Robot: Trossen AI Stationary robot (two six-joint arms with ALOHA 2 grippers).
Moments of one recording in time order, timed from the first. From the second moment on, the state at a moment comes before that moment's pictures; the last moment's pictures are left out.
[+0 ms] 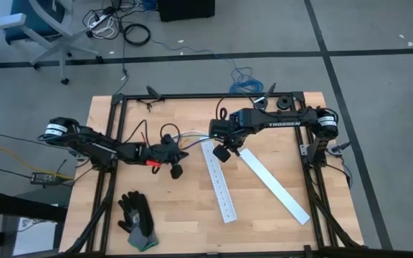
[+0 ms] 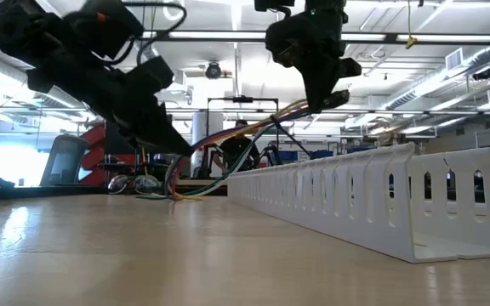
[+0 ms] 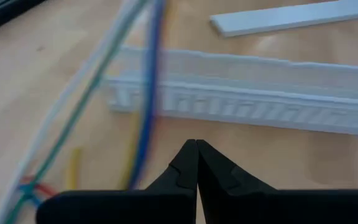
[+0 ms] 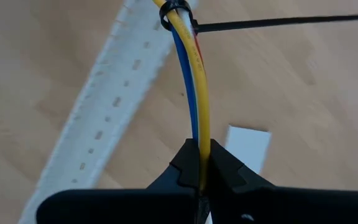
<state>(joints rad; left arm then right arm) -0.06 1.39 0.43 0.41 -0.33 -0.28 -0.05 1.83 1.68 -1.21 0.06 0.71</state>
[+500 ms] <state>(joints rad) 0.27 1.41 0.44 0.37 -0.03 -0.16 0.00 1.83 1.68 -1.11 0.09 0.89</state>
